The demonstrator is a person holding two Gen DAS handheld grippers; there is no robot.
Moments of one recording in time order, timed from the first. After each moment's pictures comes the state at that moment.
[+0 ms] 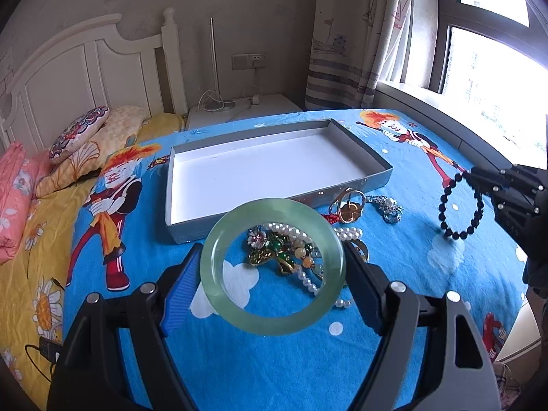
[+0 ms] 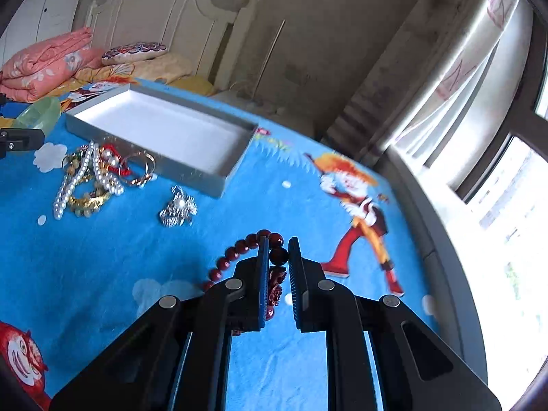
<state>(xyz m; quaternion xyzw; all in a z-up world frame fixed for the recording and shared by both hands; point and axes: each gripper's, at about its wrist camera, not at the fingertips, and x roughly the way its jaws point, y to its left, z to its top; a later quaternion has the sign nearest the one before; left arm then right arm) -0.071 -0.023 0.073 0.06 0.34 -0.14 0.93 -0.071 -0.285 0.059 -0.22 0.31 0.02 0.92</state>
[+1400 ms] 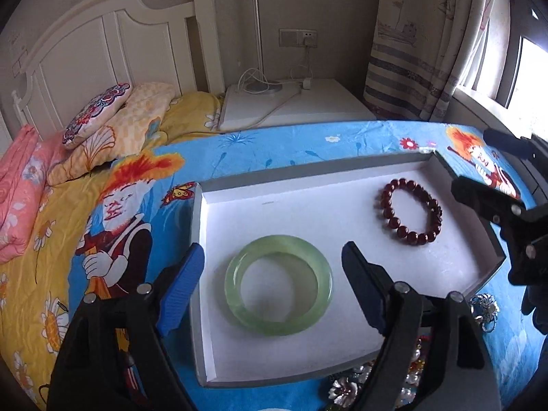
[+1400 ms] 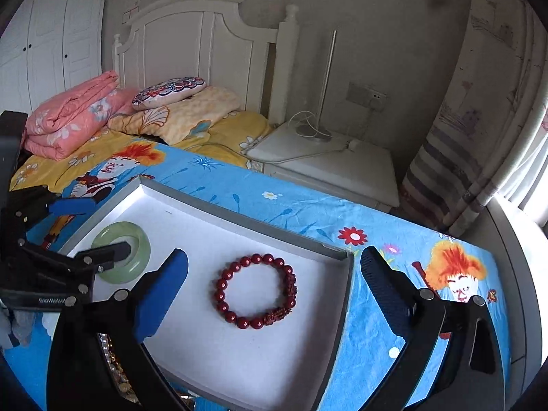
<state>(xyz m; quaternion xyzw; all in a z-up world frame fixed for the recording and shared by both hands) 0.107 0.002 0.059 0.04 0.39 -0.05 0.92 0.123 -0.199 0.078 -0.12 0.32 0.17 0.93</state>
